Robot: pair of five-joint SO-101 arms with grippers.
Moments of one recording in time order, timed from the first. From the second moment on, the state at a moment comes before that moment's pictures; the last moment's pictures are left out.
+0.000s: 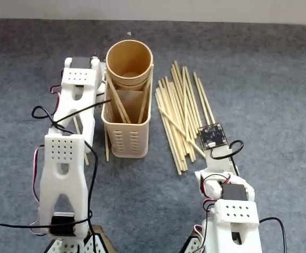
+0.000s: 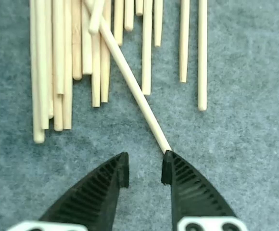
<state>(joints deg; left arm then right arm) -2.9 59.9 -55.0 100.3 -0.7 -2.8 -62.9 82.6 47.3 19.2</state>
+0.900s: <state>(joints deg) -22.0 45.8 -53.6 100.4 -6.6 -2.8 -62.9 82.6 47.3 19.2</state>
